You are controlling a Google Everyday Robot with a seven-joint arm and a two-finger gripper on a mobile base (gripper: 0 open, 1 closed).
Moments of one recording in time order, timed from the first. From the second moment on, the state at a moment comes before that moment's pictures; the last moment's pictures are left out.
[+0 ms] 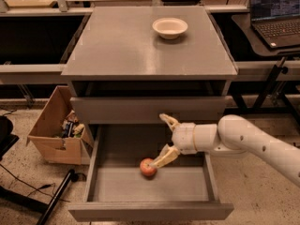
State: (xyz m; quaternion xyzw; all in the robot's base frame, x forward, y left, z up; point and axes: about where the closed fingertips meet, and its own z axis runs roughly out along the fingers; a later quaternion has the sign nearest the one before) arm 0.544 -0.025 0.665 -0.55 0.63 0.28 0.47
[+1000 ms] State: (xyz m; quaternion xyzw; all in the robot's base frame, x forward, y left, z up) arm 0.587 -0.032 0.475 -0.62 0.59 0.26 0.45
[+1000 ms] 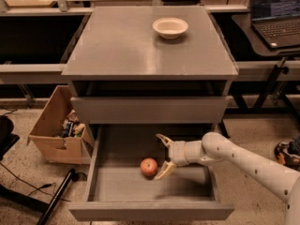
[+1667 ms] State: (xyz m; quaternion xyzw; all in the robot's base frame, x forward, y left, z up) arm 0.593 -0.012 0.416 -0.65 0.59 0.25 0.41
